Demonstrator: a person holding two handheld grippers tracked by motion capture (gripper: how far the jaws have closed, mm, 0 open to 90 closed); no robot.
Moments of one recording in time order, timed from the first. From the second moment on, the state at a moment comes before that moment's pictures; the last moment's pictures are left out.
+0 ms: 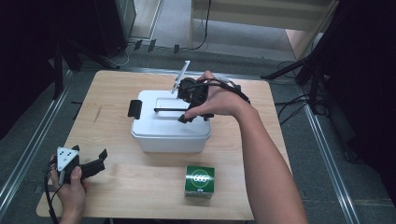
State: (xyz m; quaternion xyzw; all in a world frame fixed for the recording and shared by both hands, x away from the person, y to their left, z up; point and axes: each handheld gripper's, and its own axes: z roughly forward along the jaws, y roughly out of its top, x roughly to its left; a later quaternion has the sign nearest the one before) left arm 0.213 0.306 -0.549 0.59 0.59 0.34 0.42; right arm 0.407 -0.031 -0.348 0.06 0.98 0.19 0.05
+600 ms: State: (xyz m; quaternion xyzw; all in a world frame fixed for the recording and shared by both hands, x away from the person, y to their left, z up) left arm 0.214 0.306 -0.549 0.59 0.60 0.34 0.42; right arm 0.410 0.001 -0.356 0.00 0.98 0.15 0.10
